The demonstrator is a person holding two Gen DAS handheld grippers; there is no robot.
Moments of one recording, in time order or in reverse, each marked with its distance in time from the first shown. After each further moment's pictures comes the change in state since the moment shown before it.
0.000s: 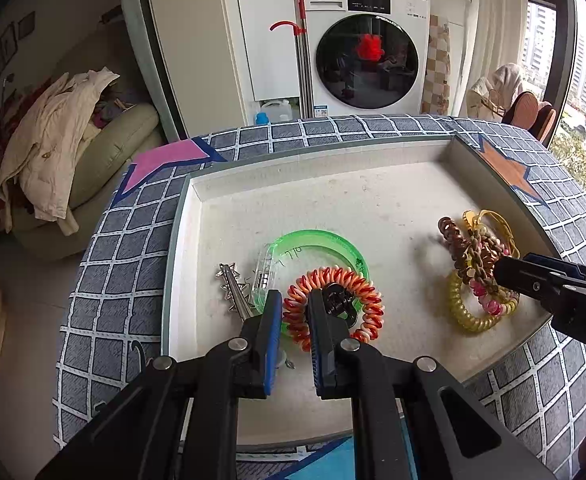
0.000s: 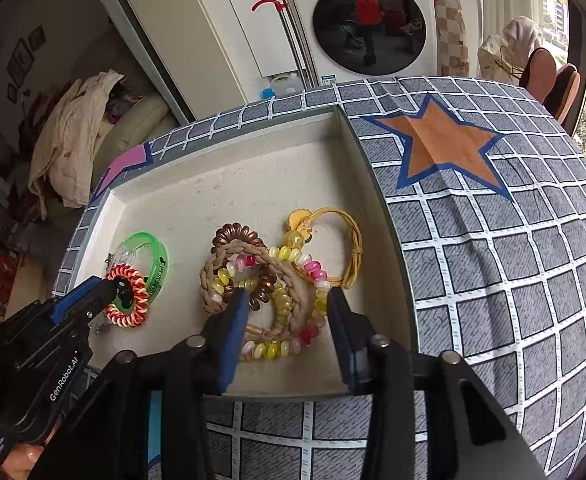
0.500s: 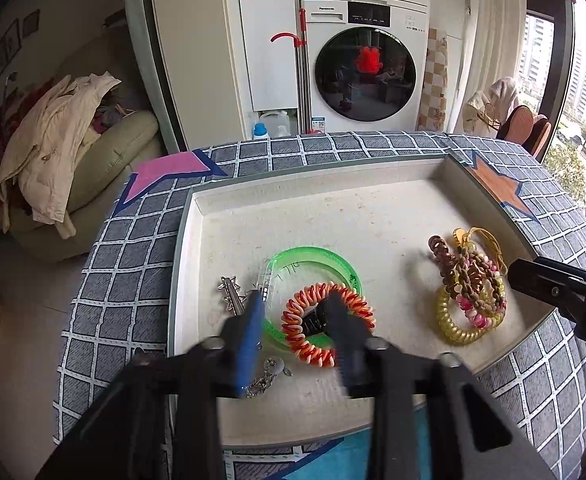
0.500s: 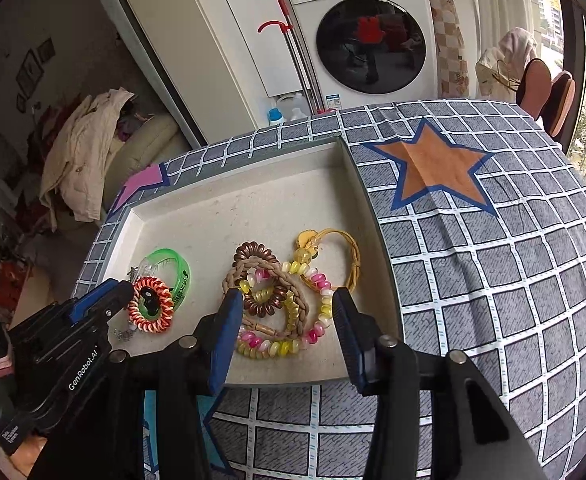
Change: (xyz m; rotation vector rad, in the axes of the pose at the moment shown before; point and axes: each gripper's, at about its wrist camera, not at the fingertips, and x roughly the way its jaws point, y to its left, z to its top) left arm -0.012 0.004 0.005 -0.025 -0.036 -0.018; right arm -0.026 0.001 0.002 0.002 -0.061 0.026
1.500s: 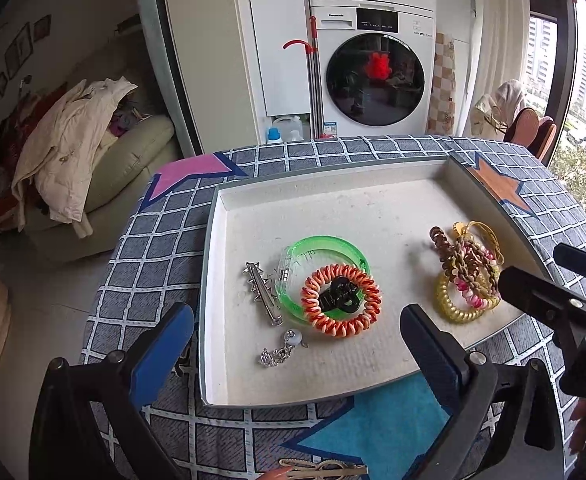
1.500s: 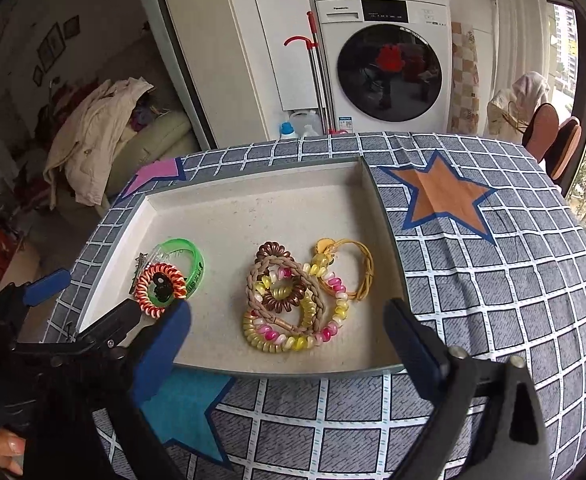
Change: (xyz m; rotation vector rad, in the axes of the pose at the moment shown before) left arm -0.028 0.003 -0.013 -0.001 -0.018 0.046; right arm -0.014 0.026 -0.014 -0.130 -0.081 -0.033
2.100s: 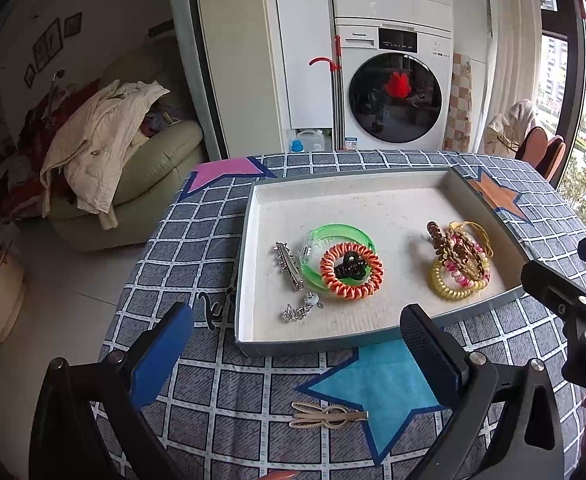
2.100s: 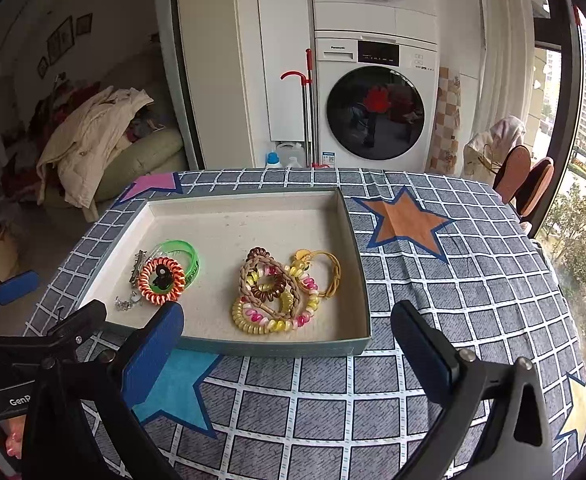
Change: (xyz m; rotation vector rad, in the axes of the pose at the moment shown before) left arm -0.051 0.005 -0.031 -0.062 -0.064 0.065; right arm -0.052 0.013 -0.020 -0.089 -0.108 -0.102
